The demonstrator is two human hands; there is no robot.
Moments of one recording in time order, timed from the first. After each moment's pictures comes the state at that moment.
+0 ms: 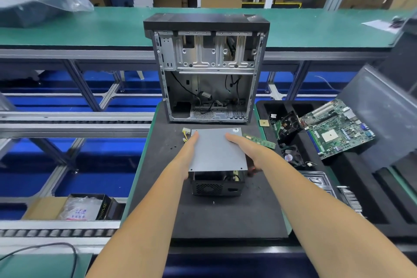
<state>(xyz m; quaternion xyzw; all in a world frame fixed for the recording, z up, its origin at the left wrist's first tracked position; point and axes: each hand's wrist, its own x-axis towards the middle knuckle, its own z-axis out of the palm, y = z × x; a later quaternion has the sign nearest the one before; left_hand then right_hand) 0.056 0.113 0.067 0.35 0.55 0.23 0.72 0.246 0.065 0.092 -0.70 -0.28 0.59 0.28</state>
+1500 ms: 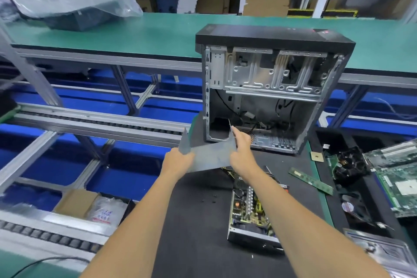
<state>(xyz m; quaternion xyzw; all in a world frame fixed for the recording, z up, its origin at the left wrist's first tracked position) -0.045 0.221 0.063 0.52 0.71 0.24 0.40 0.139 0.192 0.079 -0.63 -0.51 0.42 0.42</state>
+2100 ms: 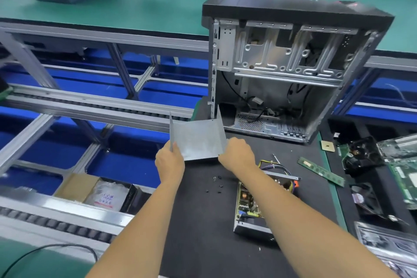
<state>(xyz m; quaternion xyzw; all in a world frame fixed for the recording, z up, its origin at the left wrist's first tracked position) -0.057 0.219 0.005 0.47 0.74 0.40 0.26 0.111 0.214 0.043 -0.77 -0.59 0.23 0.10</state>
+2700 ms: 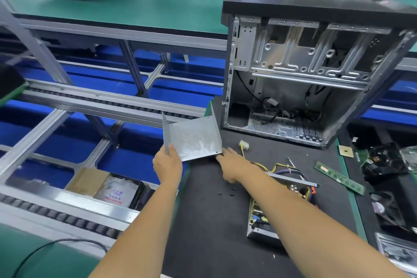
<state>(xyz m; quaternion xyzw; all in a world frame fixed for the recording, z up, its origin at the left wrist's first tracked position) -0.093 0.225 -0.005 0.41 0.76 0.44 0.26 0.087 0.227 0.006 -0.57 -0.79 0.19 -0.15</state>
